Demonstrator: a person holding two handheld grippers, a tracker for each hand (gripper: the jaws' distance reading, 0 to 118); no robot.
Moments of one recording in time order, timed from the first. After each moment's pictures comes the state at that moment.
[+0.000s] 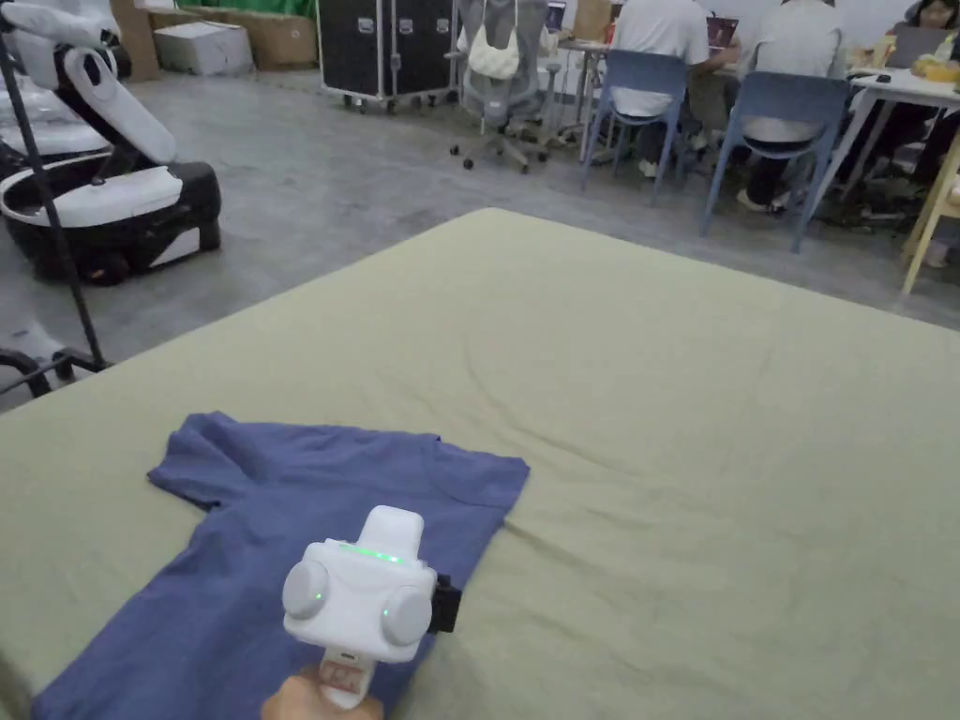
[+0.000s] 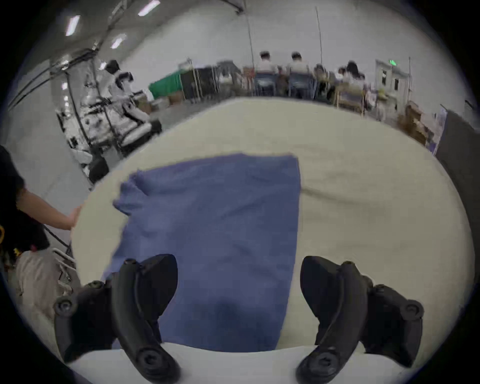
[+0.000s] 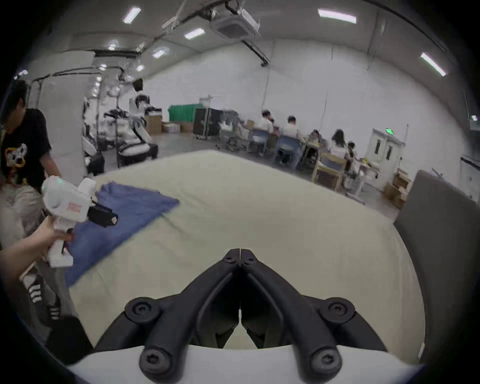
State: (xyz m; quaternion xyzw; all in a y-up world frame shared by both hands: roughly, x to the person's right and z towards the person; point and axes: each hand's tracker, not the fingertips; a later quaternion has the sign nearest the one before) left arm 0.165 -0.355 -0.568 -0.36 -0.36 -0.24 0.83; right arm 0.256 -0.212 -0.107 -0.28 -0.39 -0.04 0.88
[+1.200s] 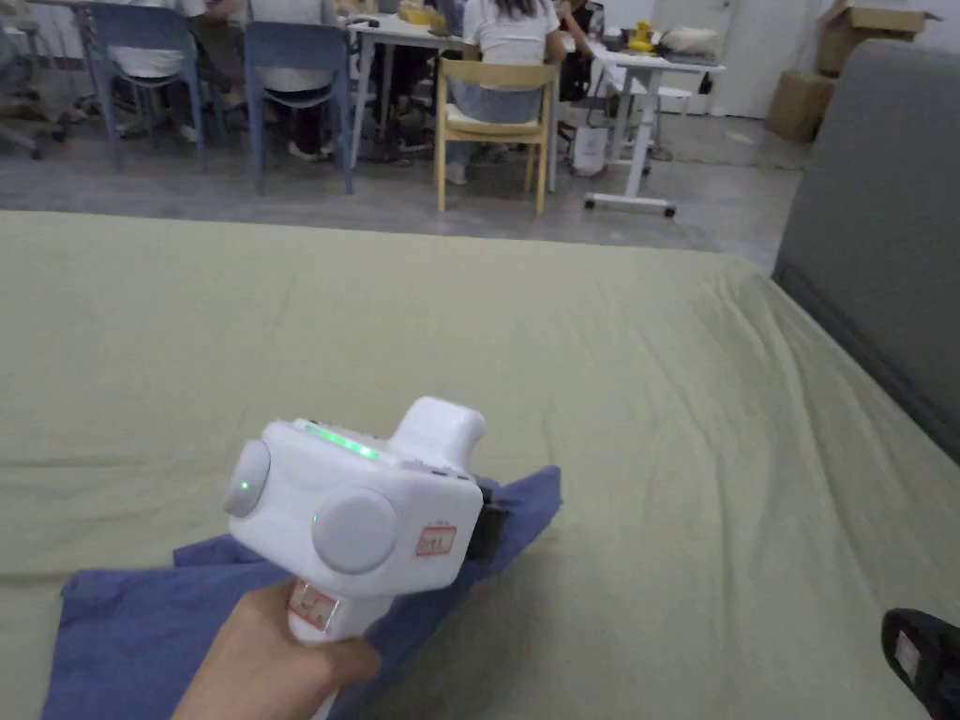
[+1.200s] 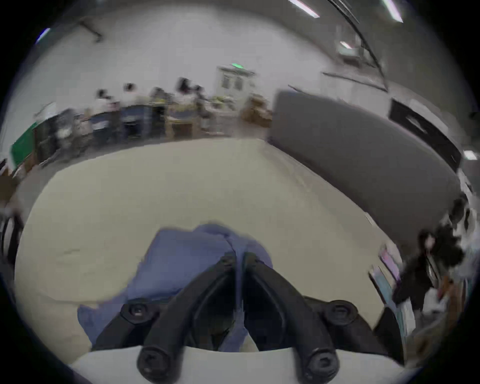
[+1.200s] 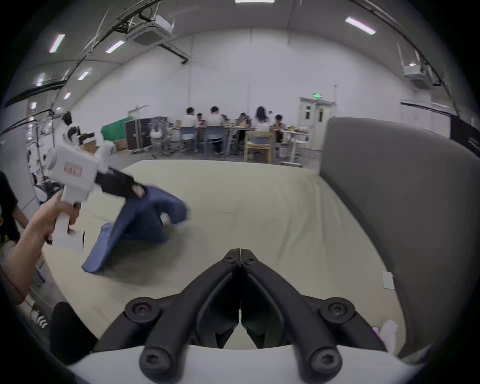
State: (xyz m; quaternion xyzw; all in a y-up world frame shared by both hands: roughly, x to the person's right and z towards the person) left arm 0.322 -0.189 -0.160 -0.24 -0.79 -0.27 0.50; right arm 0.184 -0.140 0.184 -0.18 -0.58 -0.11 0.78
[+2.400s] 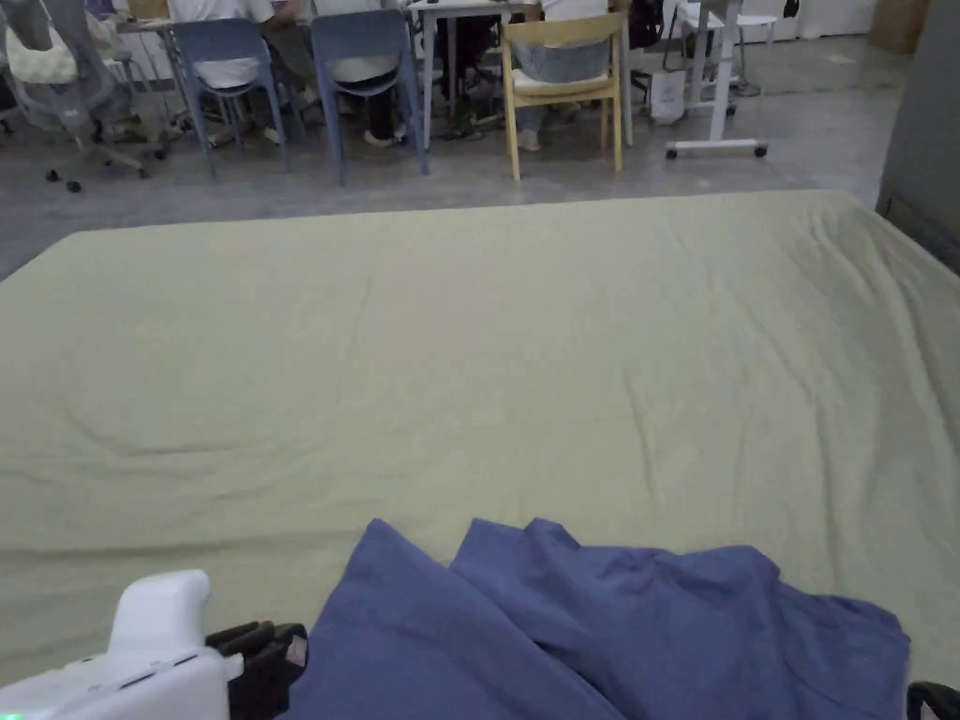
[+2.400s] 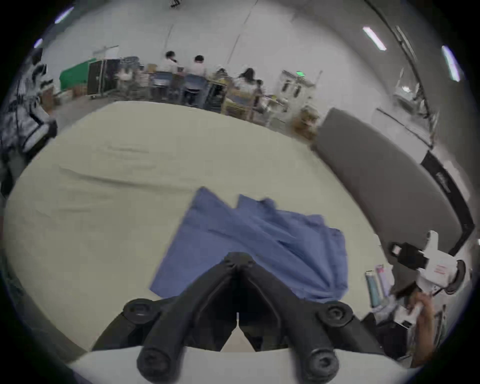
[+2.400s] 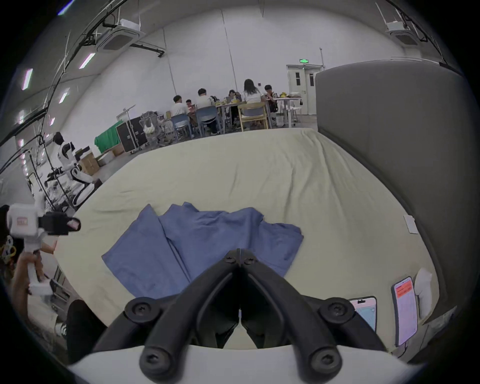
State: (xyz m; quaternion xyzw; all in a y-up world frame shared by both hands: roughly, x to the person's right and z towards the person) left arm 0.161 -0.217 -0.316 -0.35 -0.62 -0.16 0.68; right arm 0.193 -0.220 0.170 -0.21 -0.53 -0.23 0.79
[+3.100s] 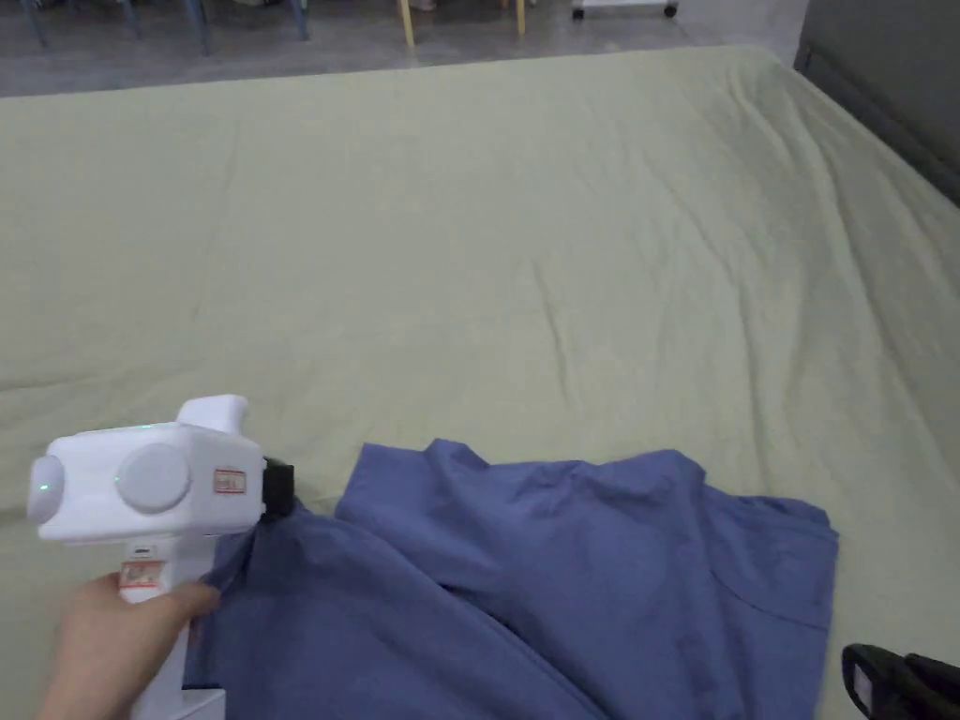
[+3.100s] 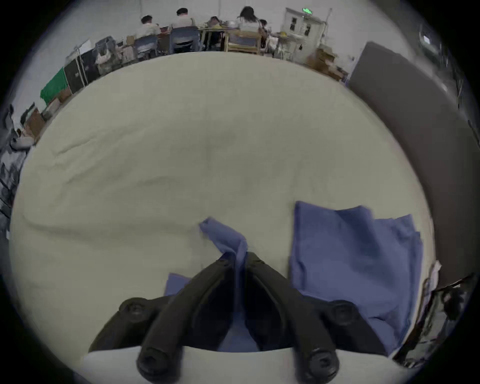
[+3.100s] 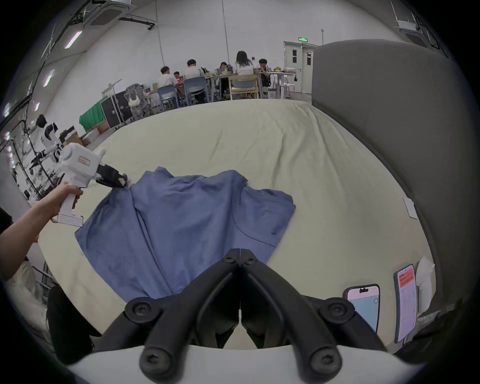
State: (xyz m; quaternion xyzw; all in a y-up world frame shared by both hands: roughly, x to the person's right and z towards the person) left arm 0.376 -0.326 -0.322 -0.41 -0.60 -0.28 0.63; right arm 0.228 -0.273 0.174 -0.28 -0.55 -0.26 0.75
